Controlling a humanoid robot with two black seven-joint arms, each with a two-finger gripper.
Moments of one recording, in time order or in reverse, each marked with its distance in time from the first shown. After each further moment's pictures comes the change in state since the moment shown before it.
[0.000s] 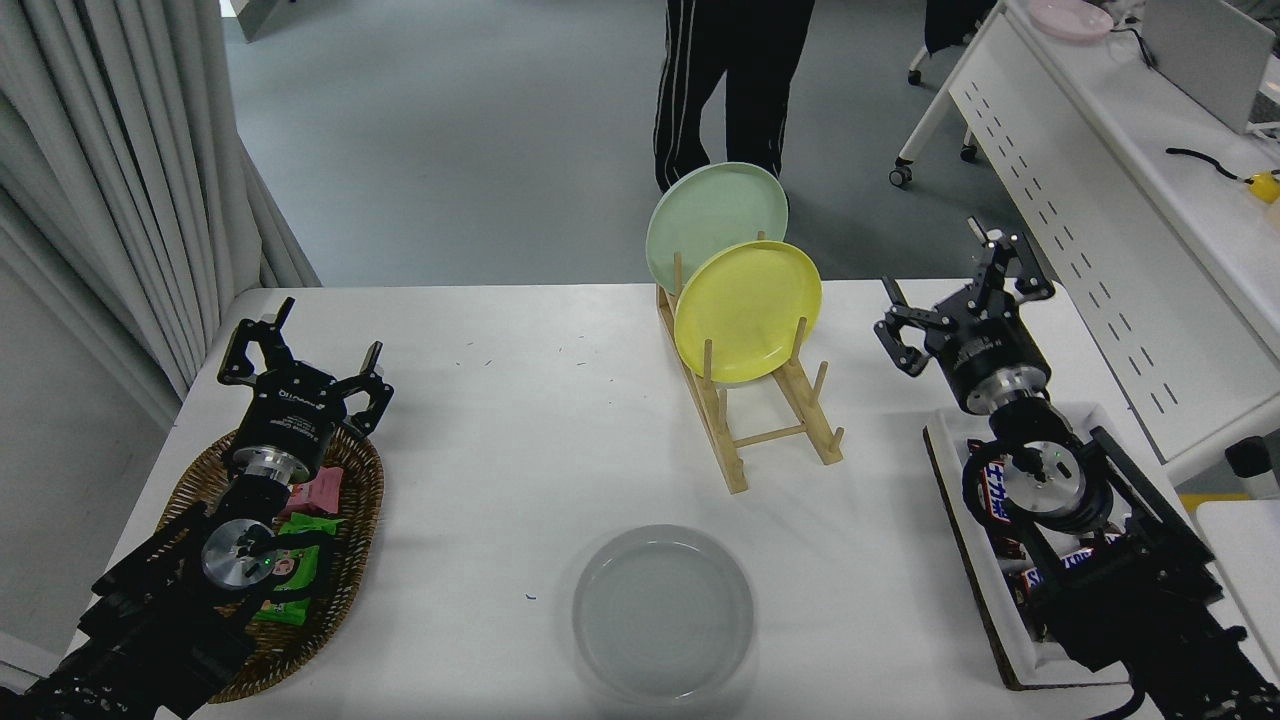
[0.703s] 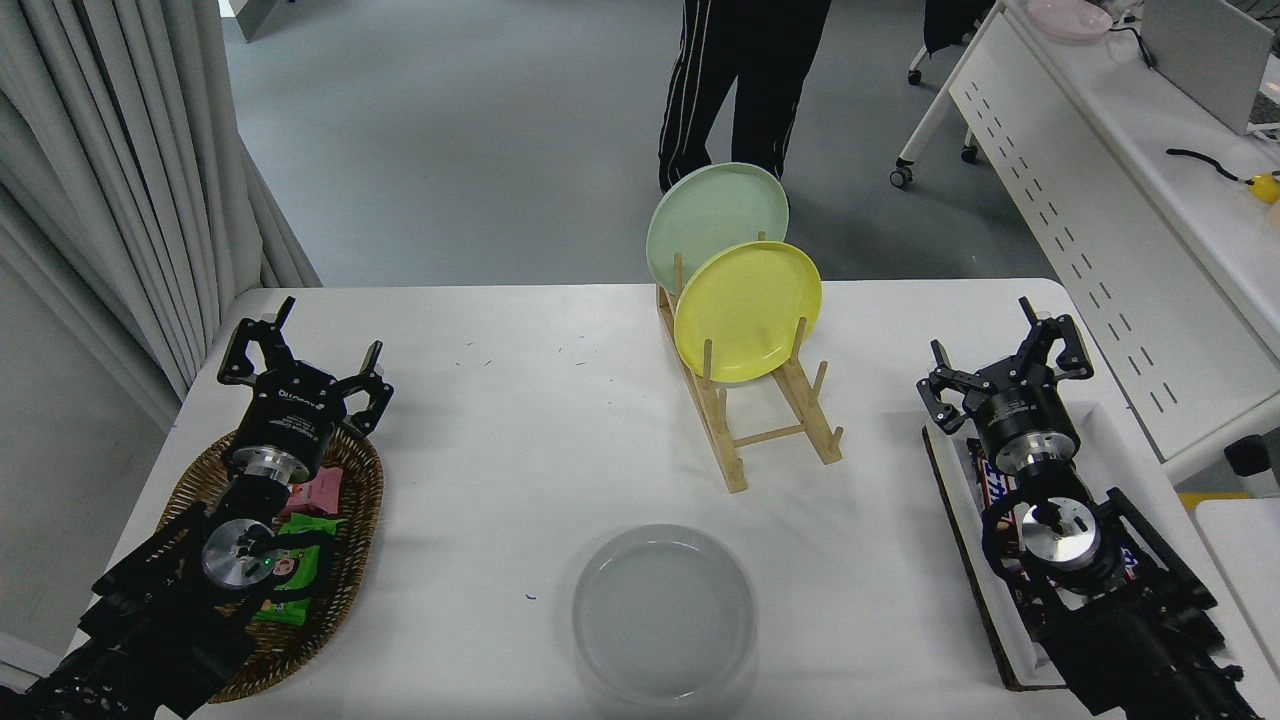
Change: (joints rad) left arm 0.000 0.000 0.000 0.000 0.000 0.000 0.000; right arm -0.001 0.043 0.076 -0.181 0.056 0.076 0.036
